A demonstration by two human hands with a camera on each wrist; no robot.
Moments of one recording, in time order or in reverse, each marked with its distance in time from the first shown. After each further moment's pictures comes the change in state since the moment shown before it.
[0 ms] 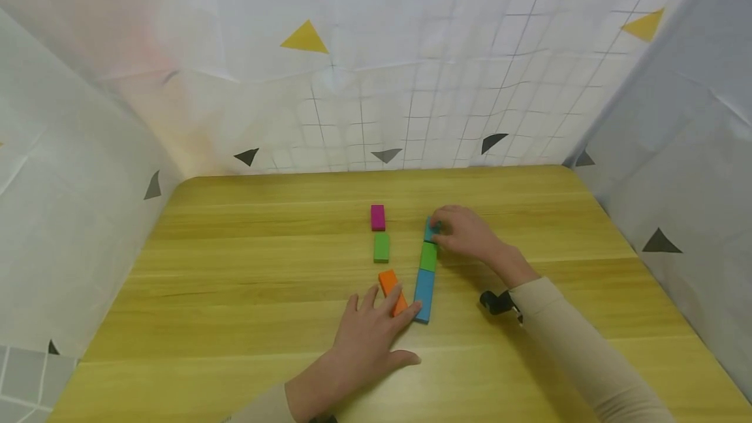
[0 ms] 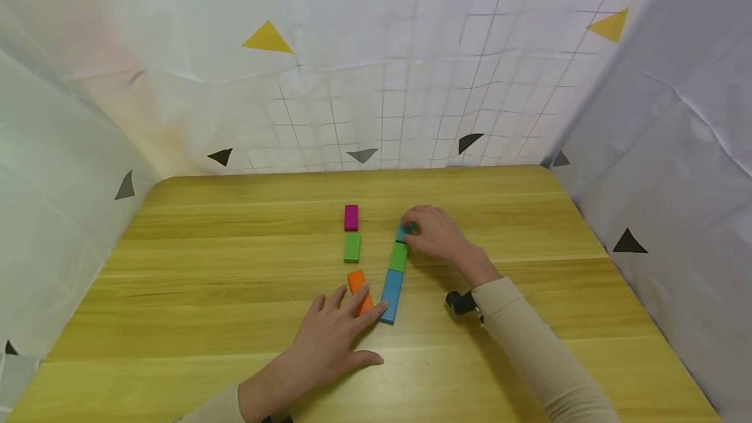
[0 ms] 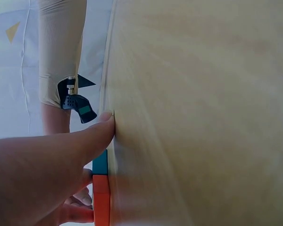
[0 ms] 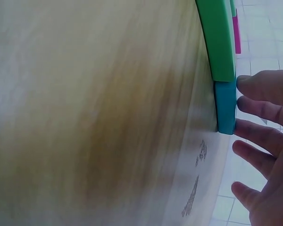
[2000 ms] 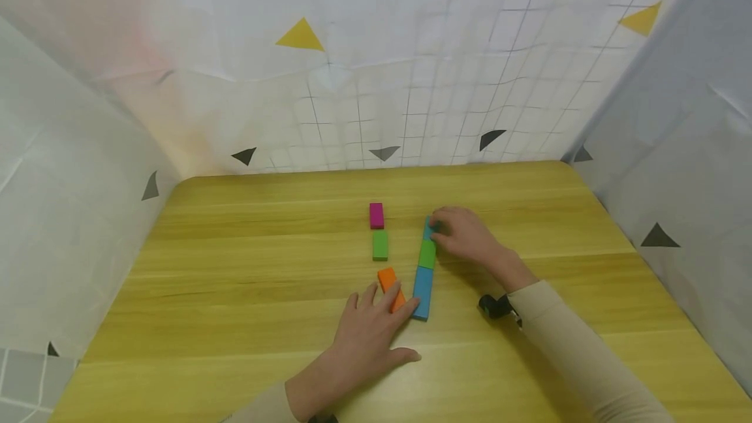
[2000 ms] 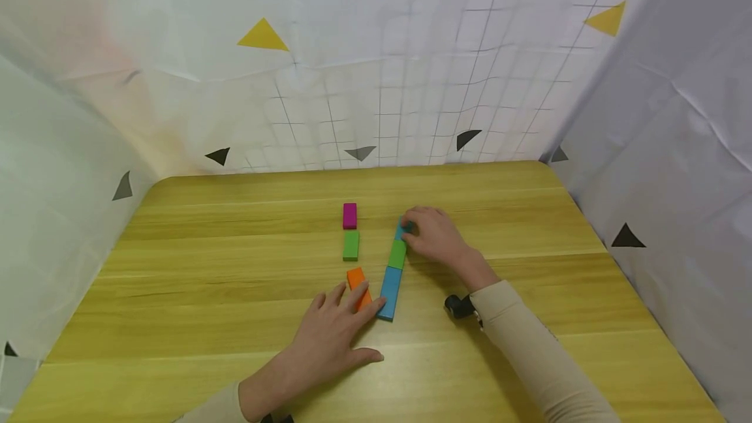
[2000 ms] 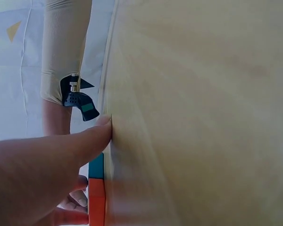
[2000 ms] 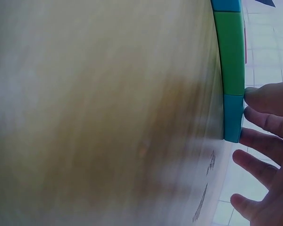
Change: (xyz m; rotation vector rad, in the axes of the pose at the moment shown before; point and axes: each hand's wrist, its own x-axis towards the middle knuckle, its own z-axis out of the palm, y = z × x) left_hand 0.002 0.001 0.001 0.038 0.047 -0.002; right_hand -0.007 -0.006 0.005 0.002 0.042 0.031
